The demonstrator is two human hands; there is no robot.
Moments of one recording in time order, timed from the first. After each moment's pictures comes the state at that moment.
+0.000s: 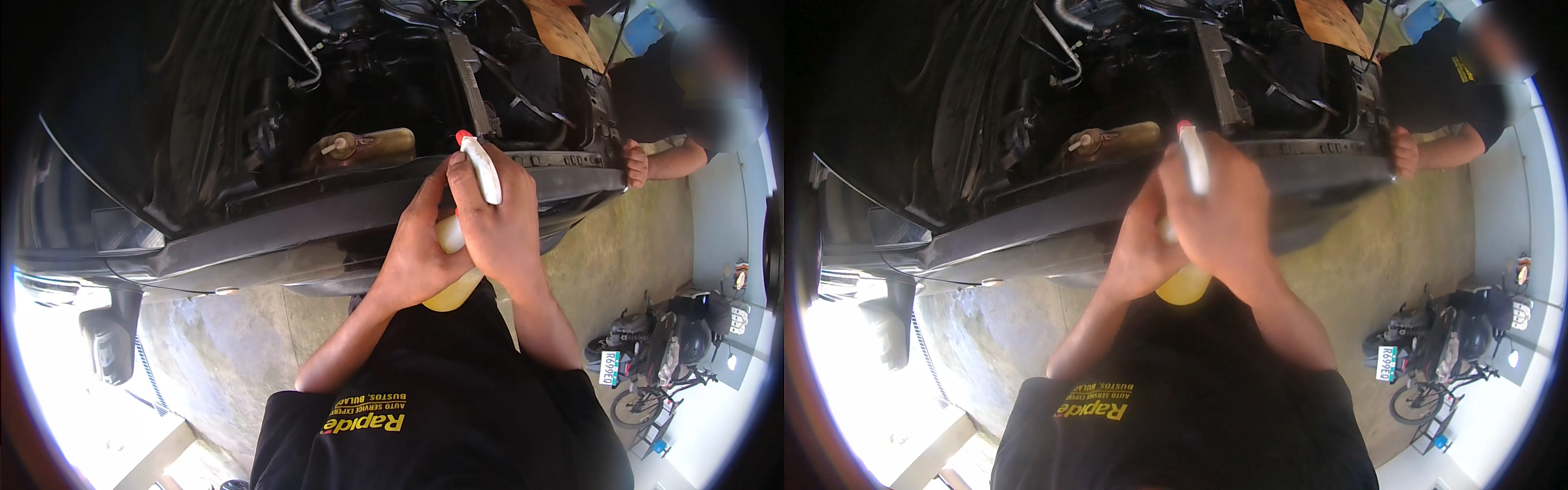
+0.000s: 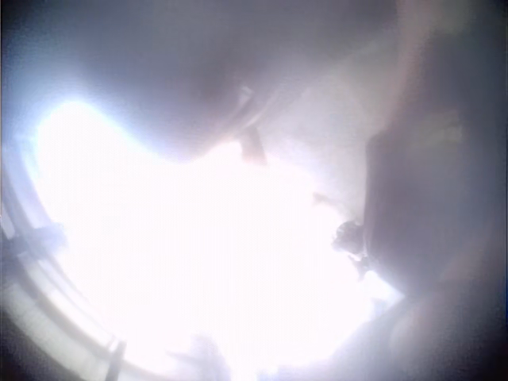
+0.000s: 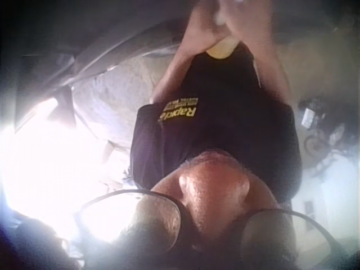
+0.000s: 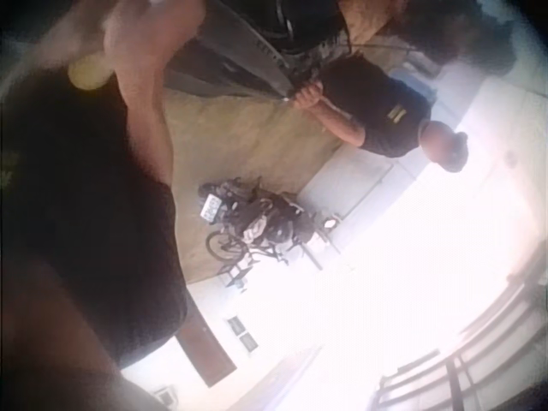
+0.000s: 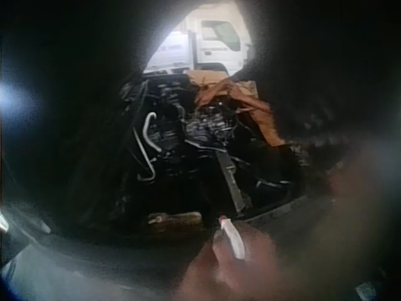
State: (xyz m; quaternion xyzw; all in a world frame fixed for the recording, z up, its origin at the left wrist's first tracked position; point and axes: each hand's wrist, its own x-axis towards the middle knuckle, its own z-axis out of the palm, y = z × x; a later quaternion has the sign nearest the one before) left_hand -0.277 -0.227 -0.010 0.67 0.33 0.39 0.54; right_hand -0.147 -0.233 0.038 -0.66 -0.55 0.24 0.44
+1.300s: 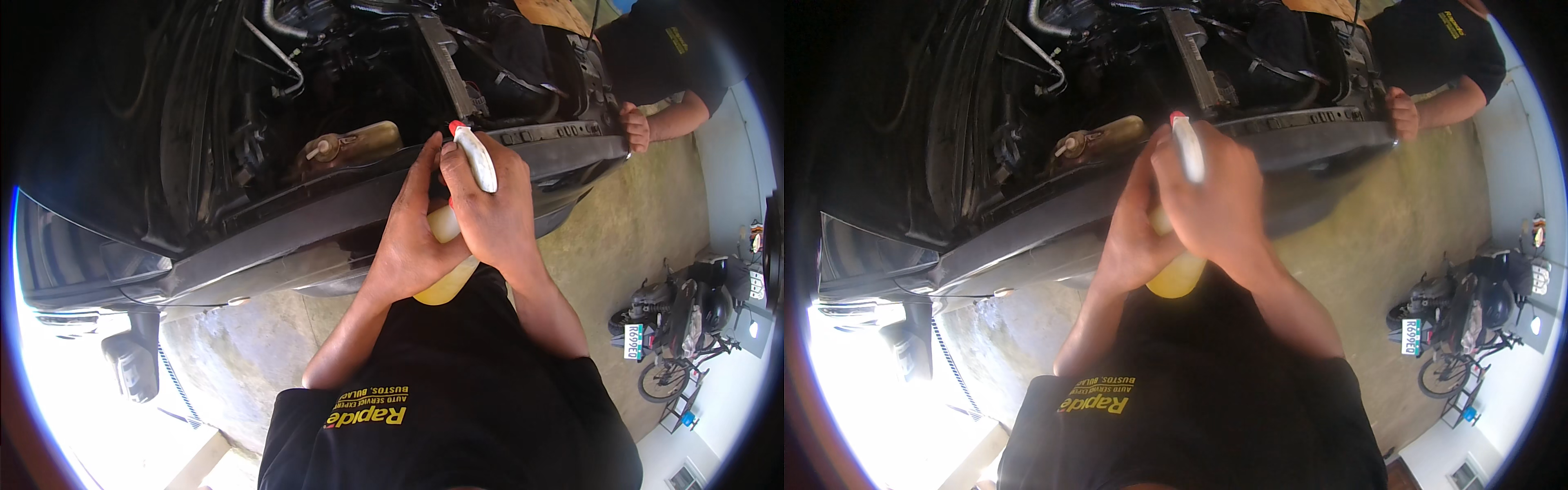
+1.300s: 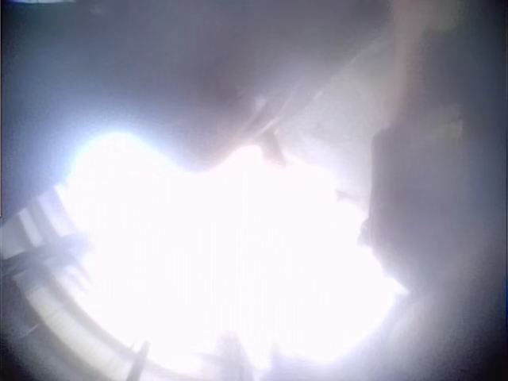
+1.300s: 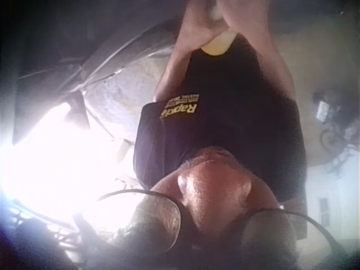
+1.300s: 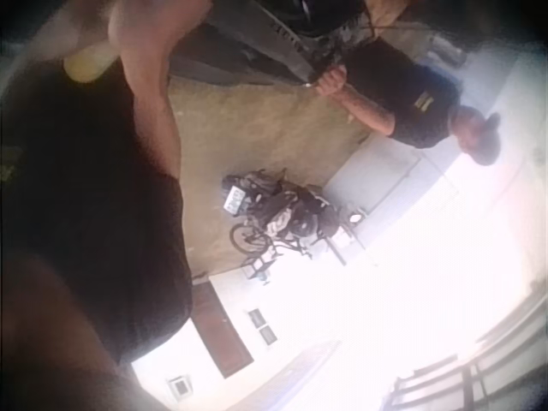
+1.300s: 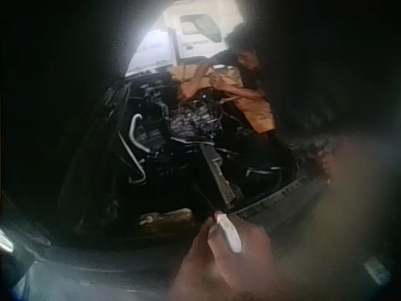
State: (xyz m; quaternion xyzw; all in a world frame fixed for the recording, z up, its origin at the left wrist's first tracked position) left_hand -0.269 -0.223 -0.009 0.69 0.33 0.36 0.53; right_hand -0.133 -0.241 0.029 -0.69 -0.47 0.31 0.46
